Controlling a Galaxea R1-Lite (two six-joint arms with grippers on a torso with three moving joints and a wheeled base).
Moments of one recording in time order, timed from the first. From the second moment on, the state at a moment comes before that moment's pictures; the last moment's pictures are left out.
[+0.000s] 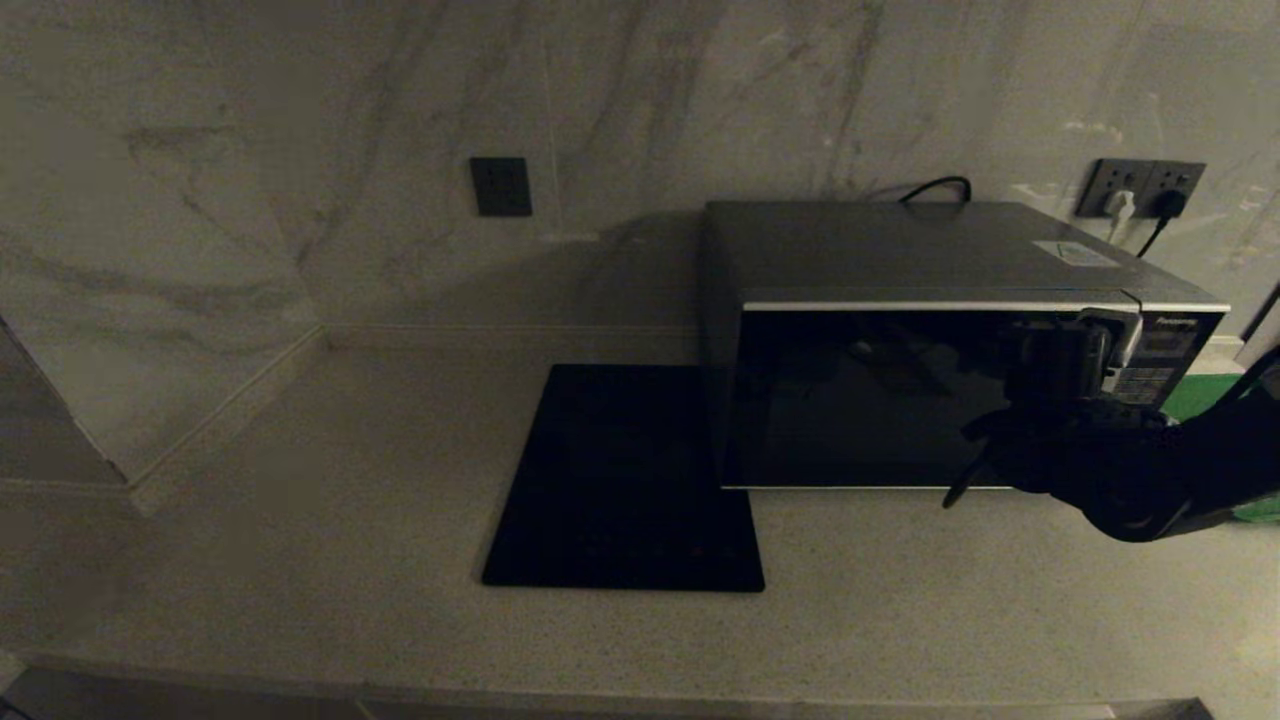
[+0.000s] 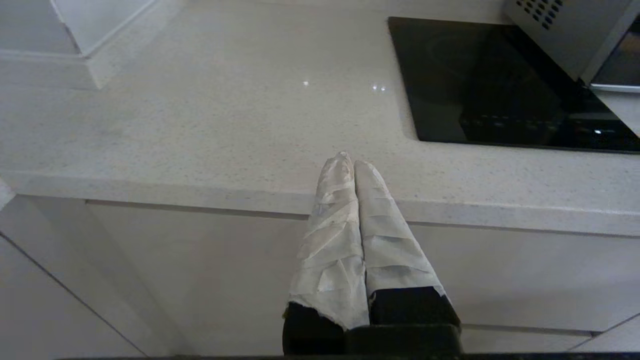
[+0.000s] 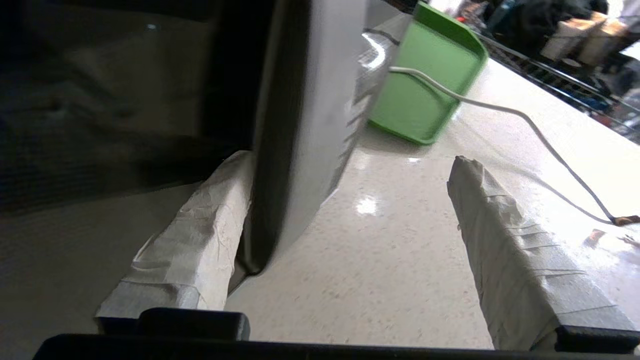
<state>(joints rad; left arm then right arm) 0.00 0.00 0.00 0.00 0.02 -0.07 0.14 2.03 -0.98 -0.74 -1.11 0.16</state>
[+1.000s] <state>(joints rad) 0.00 0.00 0.00 0.00 0.02 -0.07 0.07 2.12 -1.02 -0.74 -1.10 0.16</state>
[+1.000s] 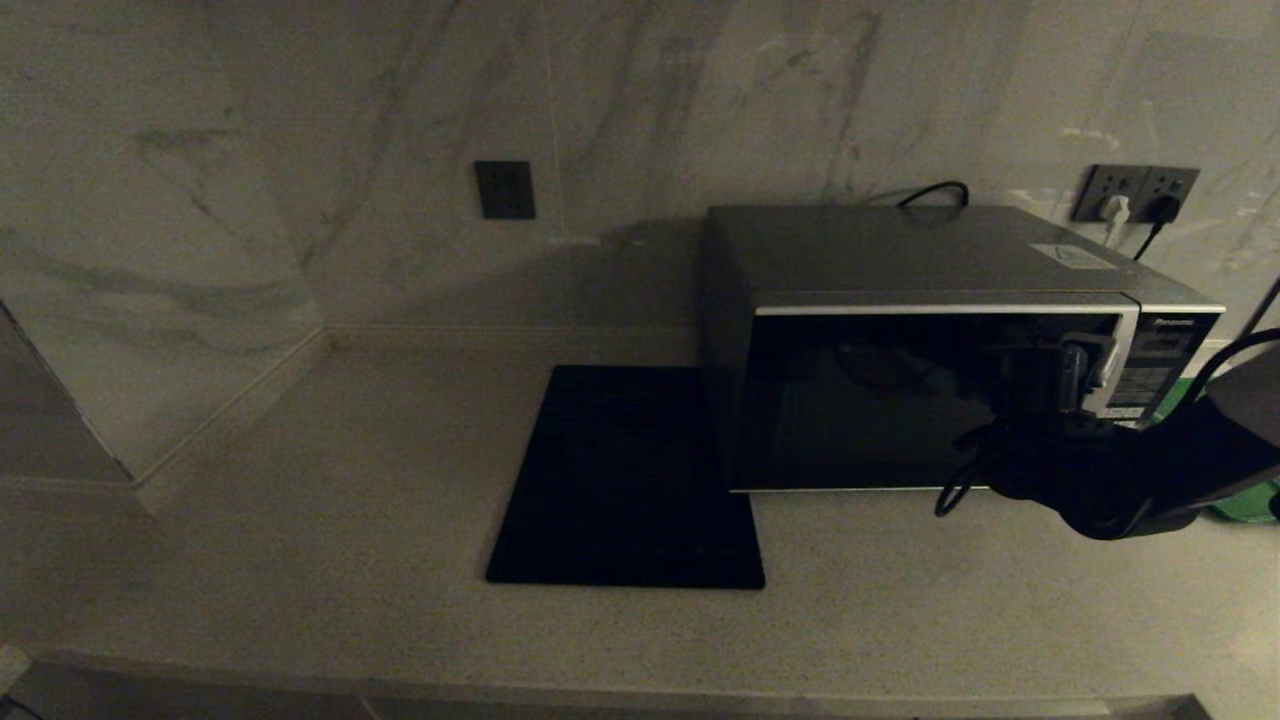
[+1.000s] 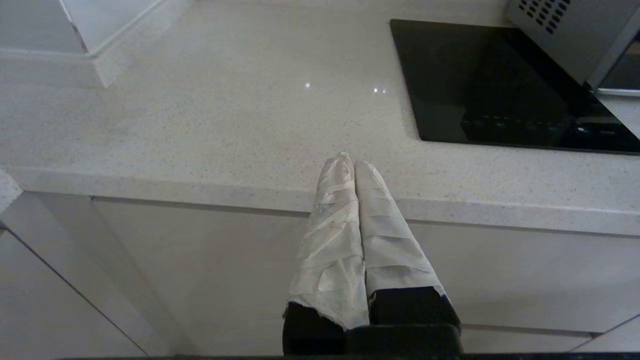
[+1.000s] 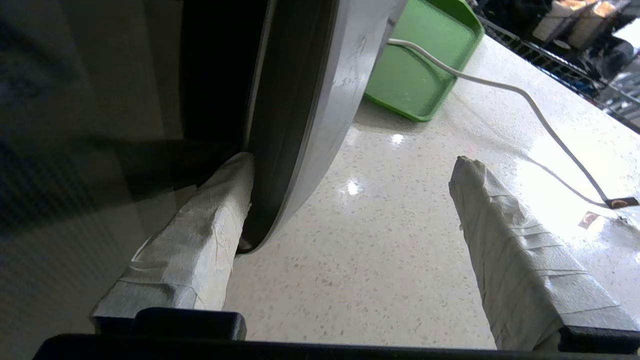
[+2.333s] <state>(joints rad) 0.00 0.00 0.00 0.00 0.02 -0.07 0.05 2.07 -0.93 -0.76 -1.10 0.17</state>
